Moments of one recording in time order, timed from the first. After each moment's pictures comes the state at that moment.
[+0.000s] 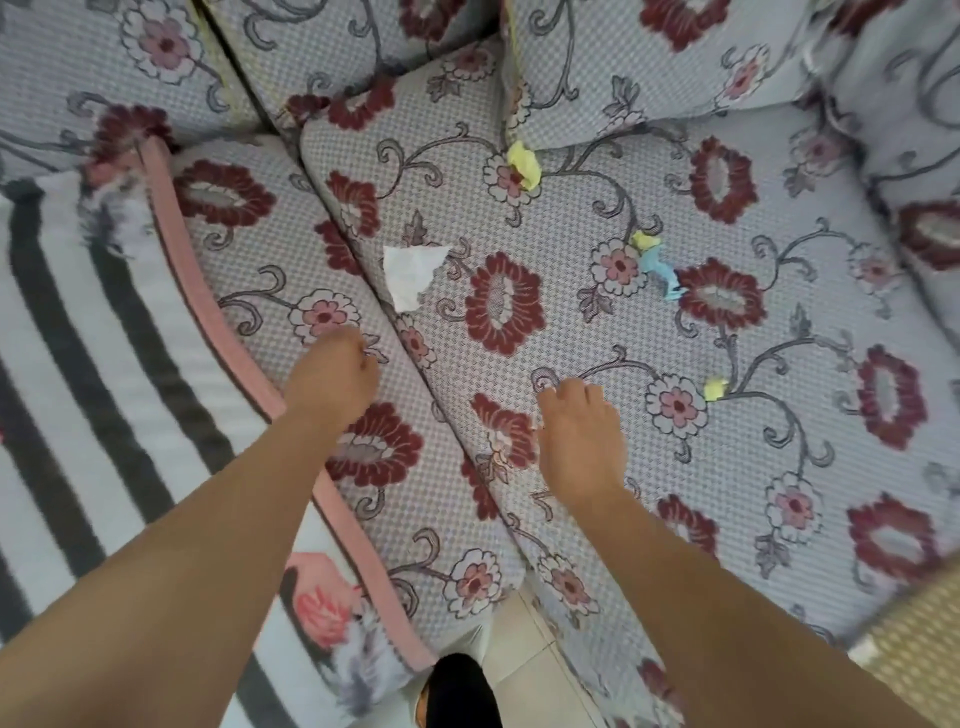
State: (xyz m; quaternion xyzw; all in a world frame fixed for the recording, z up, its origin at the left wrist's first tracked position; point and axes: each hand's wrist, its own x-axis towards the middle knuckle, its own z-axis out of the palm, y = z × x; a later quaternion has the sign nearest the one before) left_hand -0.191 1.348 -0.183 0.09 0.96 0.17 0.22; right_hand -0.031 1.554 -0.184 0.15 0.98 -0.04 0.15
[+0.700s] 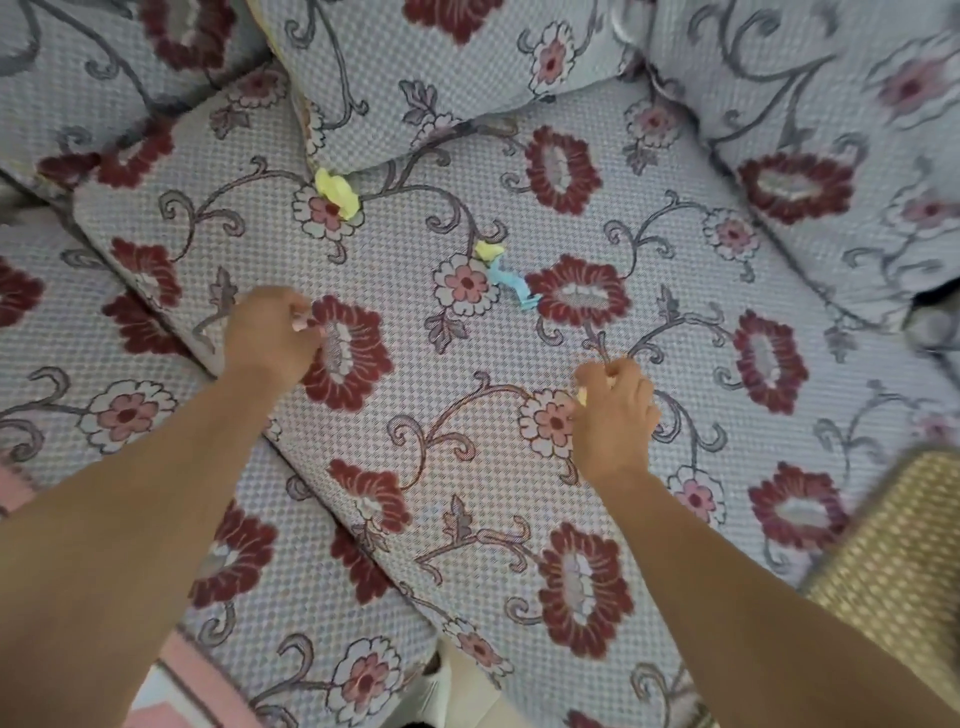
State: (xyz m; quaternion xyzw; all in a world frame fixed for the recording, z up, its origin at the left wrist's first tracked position) left_hand -0.246 1.501 -0.201 0.14 0.96 0.20 0.14; right_hand 0.003 1.718 -0.209 0.43 0.90 -0.11 0.05
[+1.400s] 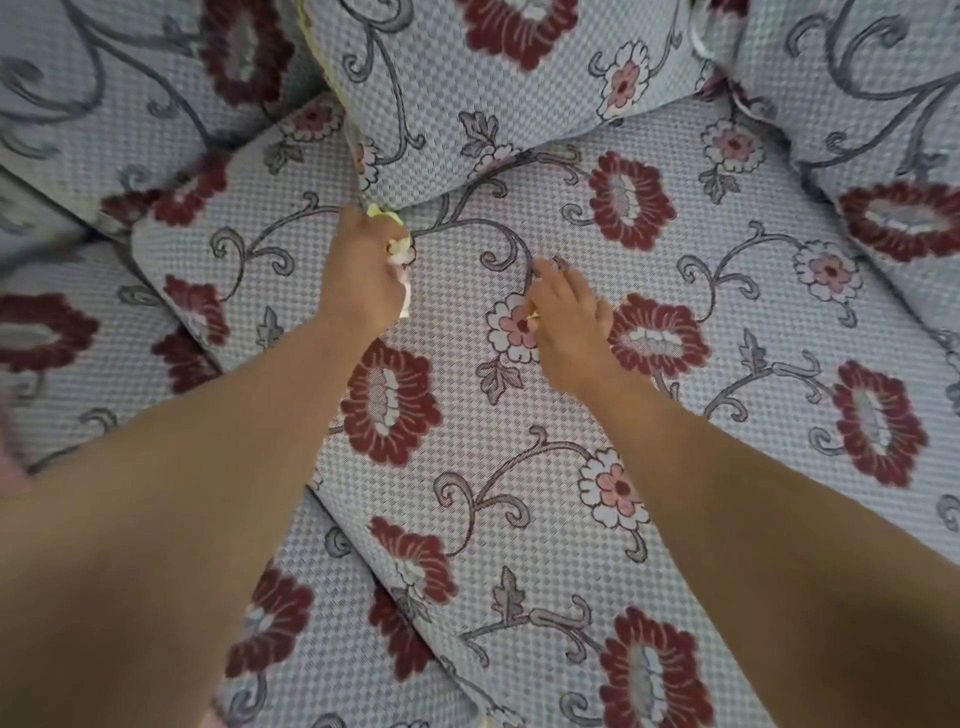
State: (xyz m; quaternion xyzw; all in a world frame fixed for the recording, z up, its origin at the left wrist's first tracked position) left_hand -0.310 1.579 -0.189 0.22 0.93 0.27 0.11; right_hand -0.163 1.741 -0.227 0.22 0.94 -0.24 0.07
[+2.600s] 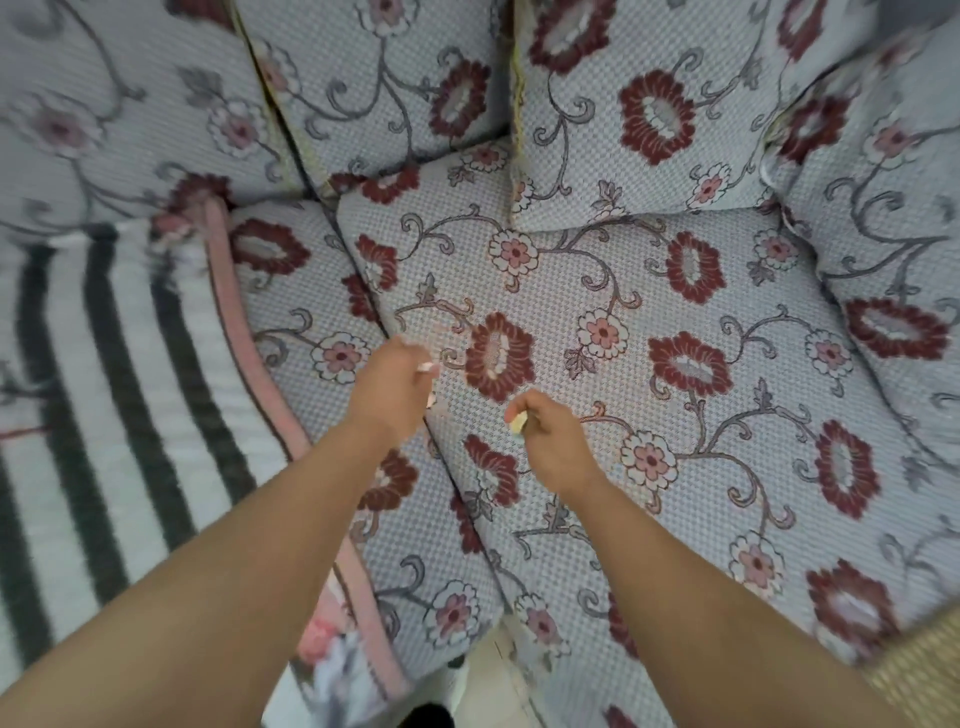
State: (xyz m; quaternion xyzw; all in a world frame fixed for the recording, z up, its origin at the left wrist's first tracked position) left_hand -0.177 1.396 -0.109 0.14 0.93 0.29 0.19; right_hand -0.073 1.563 -0.130 0.24 0.80 -0.53 0.14
